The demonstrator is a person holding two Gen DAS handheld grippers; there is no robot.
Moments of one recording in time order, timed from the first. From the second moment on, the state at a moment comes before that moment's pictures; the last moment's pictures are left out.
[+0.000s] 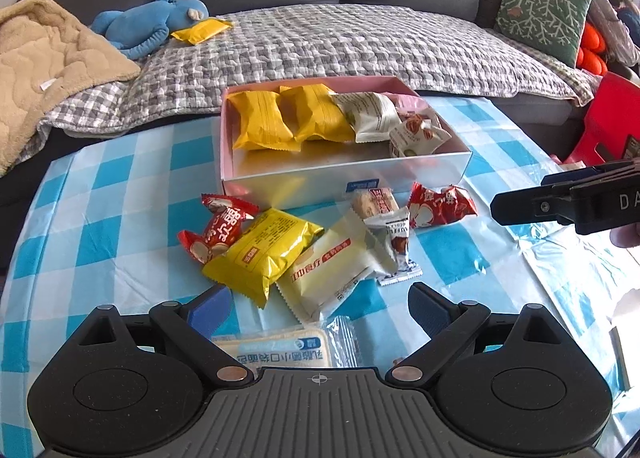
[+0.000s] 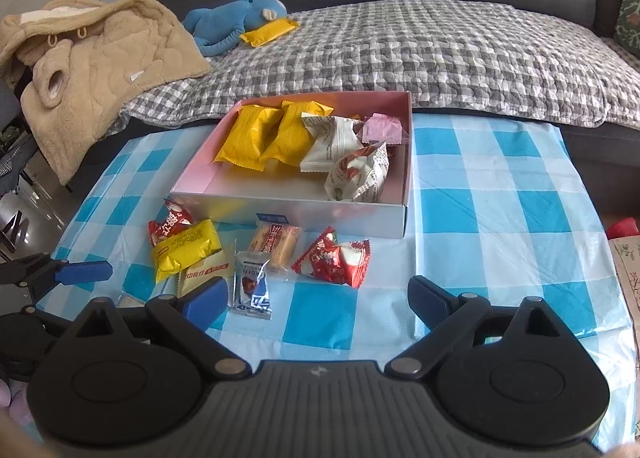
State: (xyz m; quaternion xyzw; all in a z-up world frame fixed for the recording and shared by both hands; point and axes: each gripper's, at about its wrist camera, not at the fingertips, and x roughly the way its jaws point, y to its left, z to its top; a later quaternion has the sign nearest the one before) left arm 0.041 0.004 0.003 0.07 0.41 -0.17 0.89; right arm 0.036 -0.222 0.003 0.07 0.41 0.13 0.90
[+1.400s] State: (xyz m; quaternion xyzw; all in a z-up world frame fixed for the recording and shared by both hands) left arm 0.042 0.031 -0.057 0.17 0.44 -0.32 0.82; right arm -0.029 -0.148 -0.063 -0.14 0.39 0.29 0.86
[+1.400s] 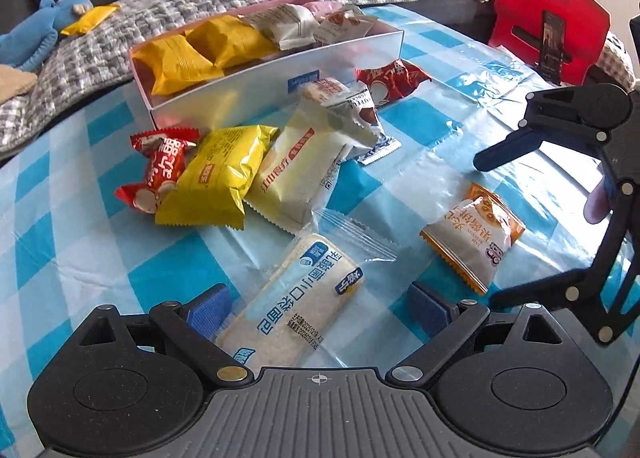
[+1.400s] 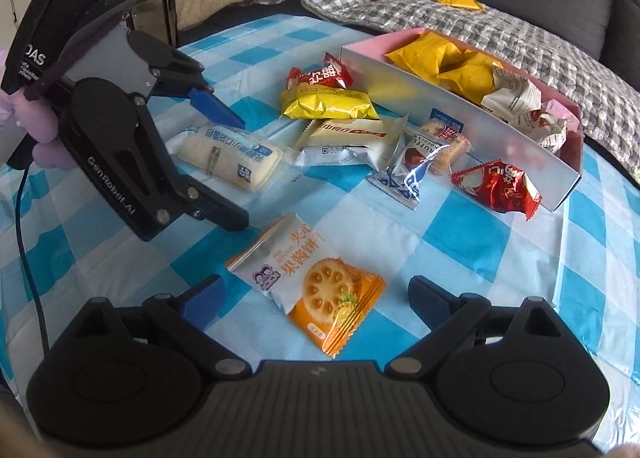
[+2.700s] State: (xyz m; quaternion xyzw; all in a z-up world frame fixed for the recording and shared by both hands) left arm 0.028 0.022 -0.043 0.11 0.49 -0.19 0.84; right arm -0.009 -0.159 -0.053 -0.10 0.42 0.24 0.87
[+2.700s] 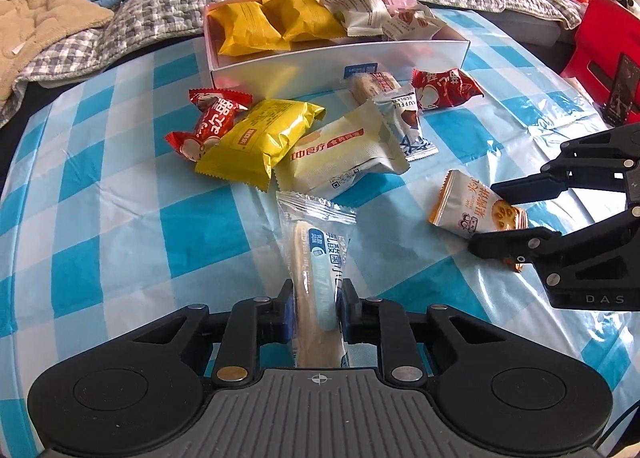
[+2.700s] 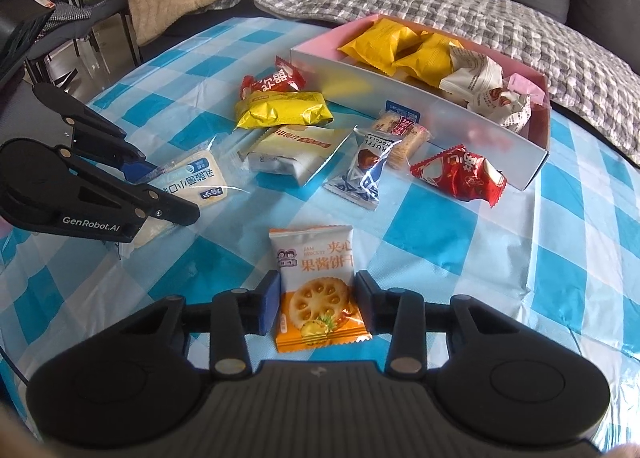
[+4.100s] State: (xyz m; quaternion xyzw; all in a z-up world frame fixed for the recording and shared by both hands) left arm 0.049 0.009 0.024 0.03 0.44 -0.19 0.88; right arm 0.035 -0.197 0.008 0.04 0.40 0.17 0.90
